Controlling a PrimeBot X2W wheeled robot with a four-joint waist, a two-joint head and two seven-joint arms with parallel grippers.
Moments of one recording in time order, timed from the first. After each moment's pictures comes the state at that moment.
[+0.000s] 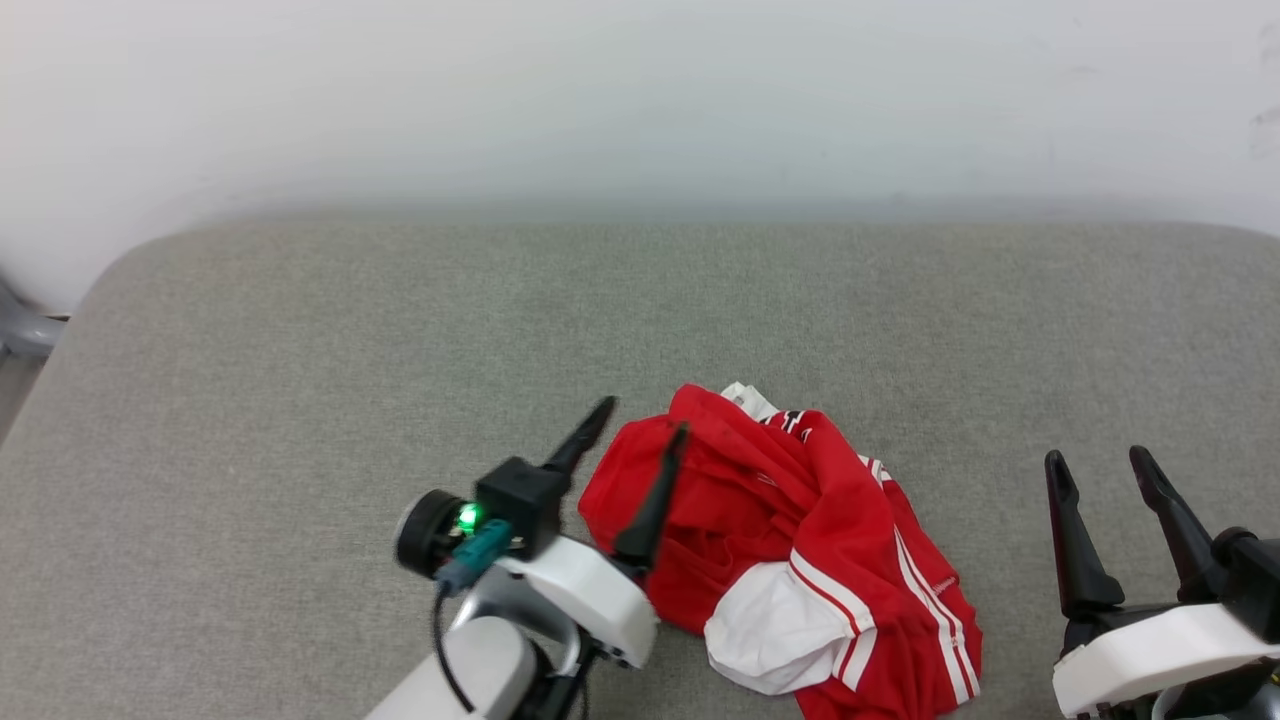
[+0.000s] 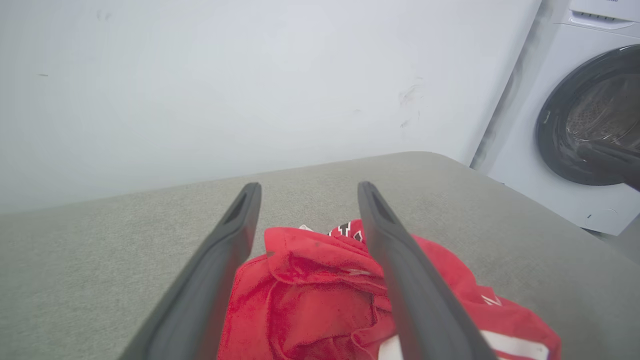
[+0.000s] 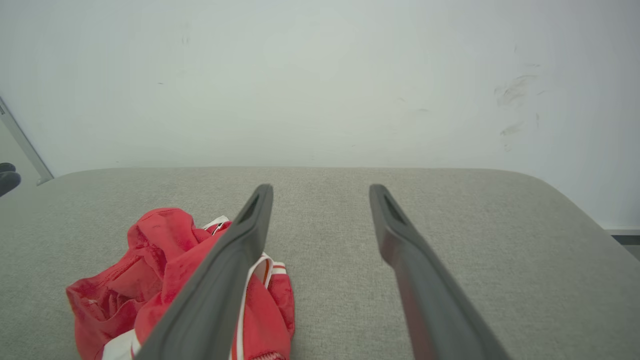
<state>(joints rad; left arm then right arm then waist) -0.37 0.21 -0.69 0.23 -0.52 0.12 -0.24 0.07 -0.05 -0.10 -0.17 0.15 0.13 0.03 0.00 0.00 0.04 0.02</state>
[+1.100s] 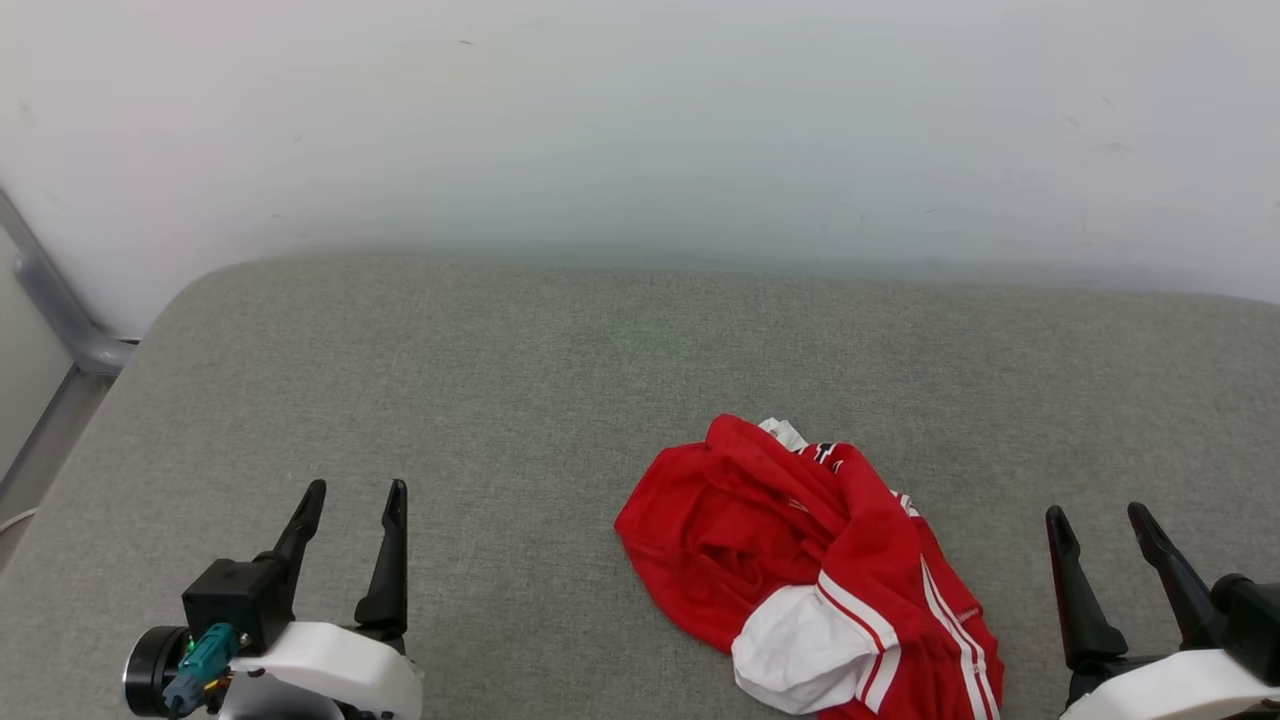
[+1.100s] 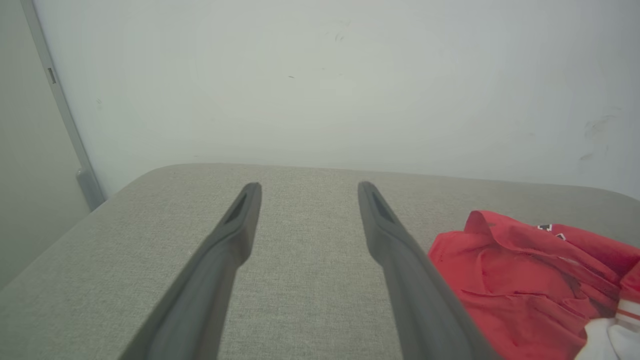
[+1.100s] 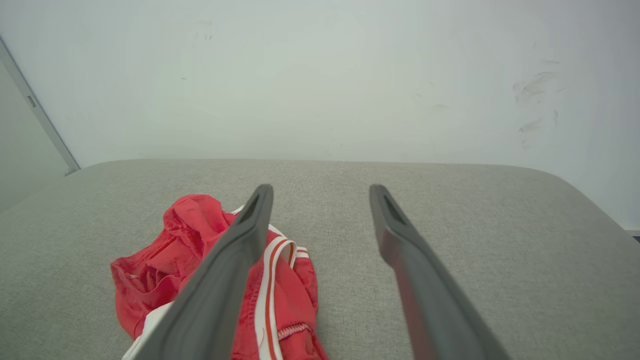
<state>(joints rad) -0.04 0.45 -0.39 0.02 -0.57 0.25 -0.25 0.16 -0.05 -0.11 -0.19 0.17 0.13 0.06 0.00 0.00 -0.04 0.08</state>
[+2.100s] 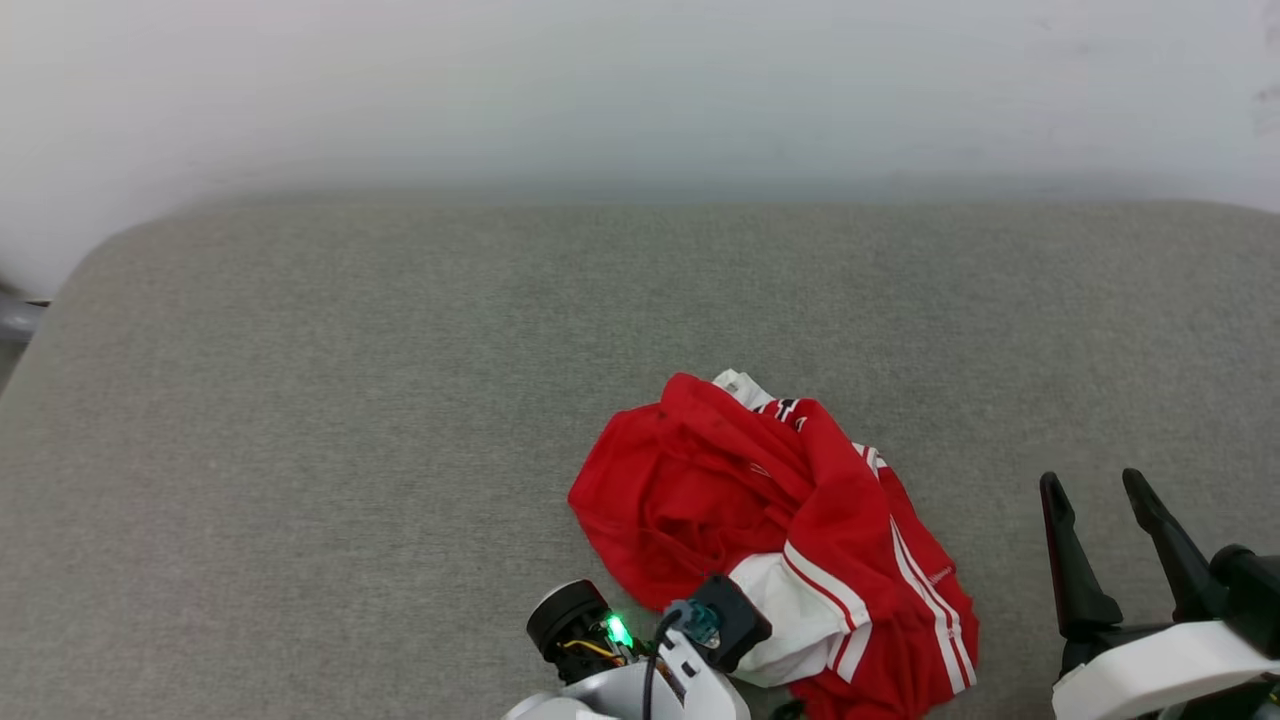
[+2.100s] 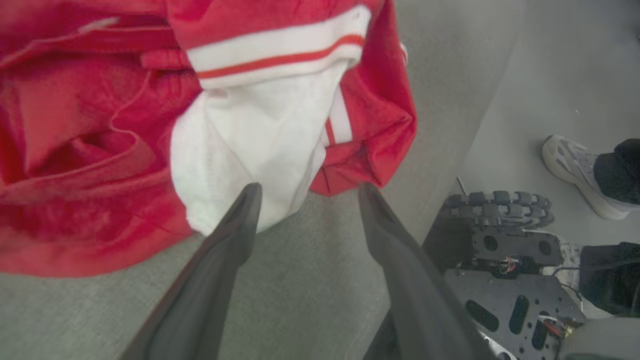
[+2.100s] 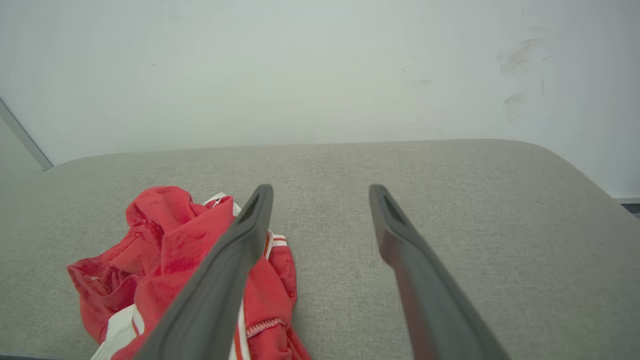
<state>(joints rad) -0.38 0.27 -0.96 0.14 -0.54 -0.10 0.36 0.12 -0.05 -0.10 -0.20 0.18 0.13 0.06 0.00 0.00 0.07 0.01</state>
